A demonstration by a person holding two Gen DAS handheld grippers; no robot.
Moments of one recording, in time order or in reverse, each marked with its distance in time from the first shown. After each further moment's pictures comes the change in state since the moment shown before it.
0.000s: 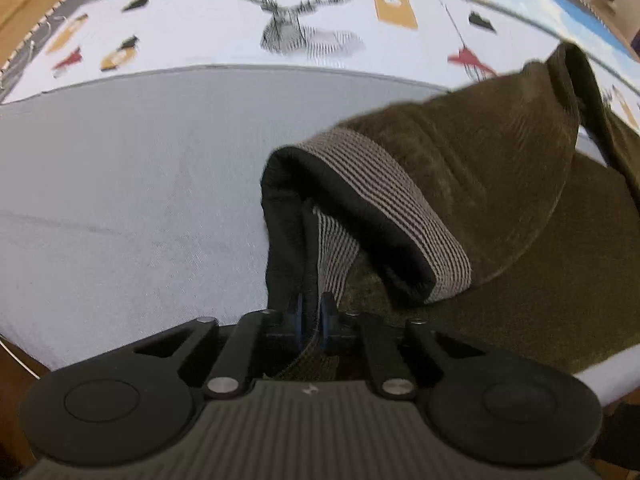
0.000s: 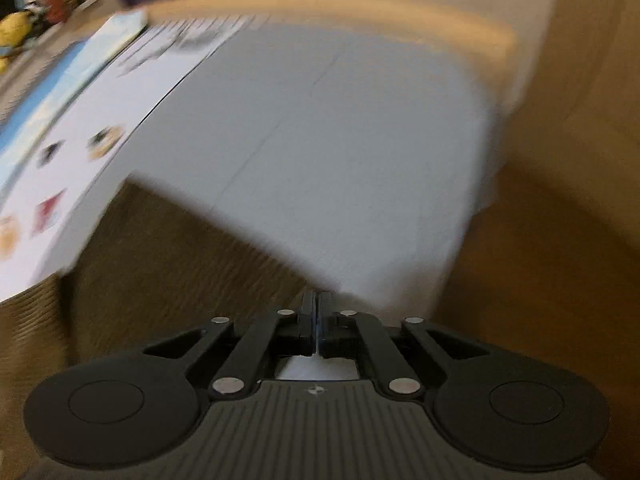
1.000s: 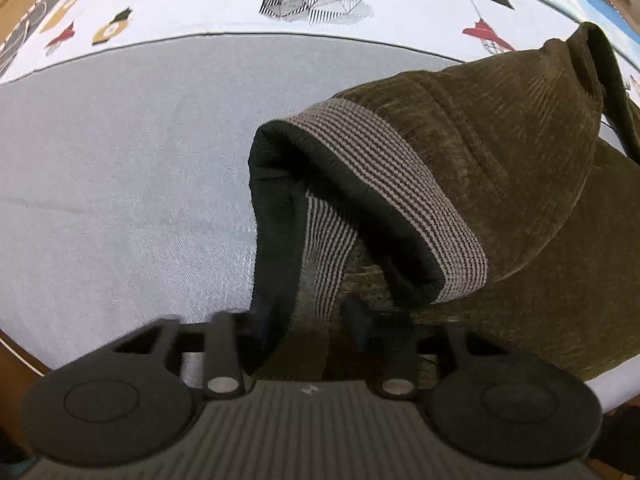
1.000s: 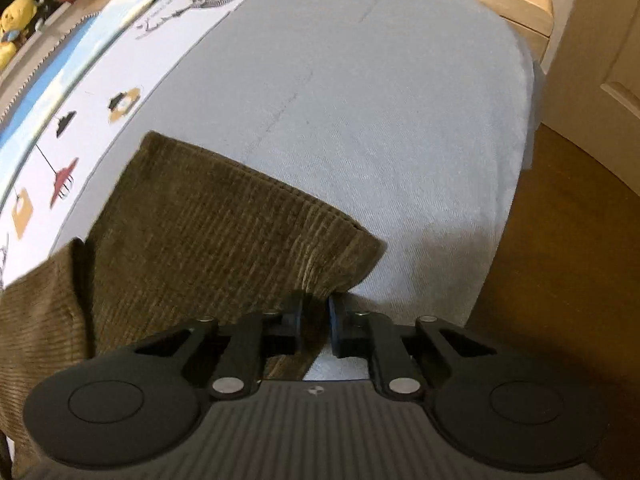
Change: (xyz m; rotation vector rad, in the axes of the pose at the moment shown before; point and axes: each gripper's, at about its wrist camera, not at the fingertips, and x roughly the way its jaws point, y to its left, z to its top) left arm 0.028 -0.003 0.001 -0.016 0.054 0.000; right arm 0.025 0.021 -0.005 0.005 0.030 0.015
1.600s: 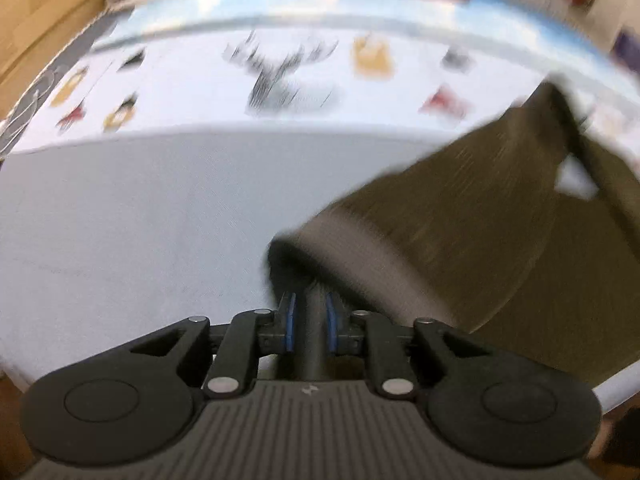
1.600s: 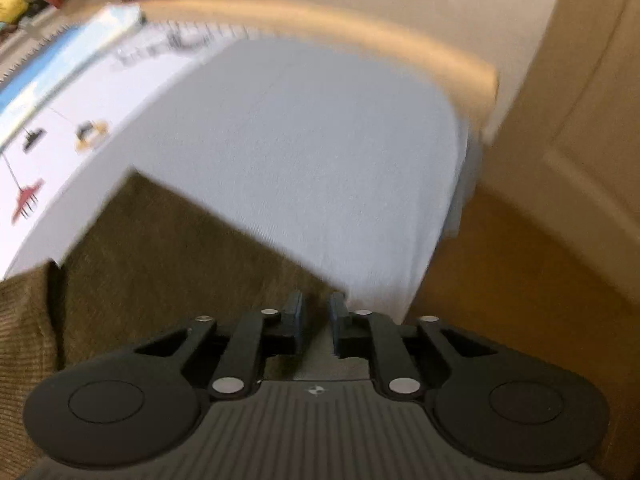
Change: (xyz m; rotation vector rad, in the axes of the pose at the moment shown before) left arm -0.064 -0.008 -0.005 0.063 -0.245 -0.049; right arm -0.043 0.007 0.001 -0.117 -0.195 -0.192
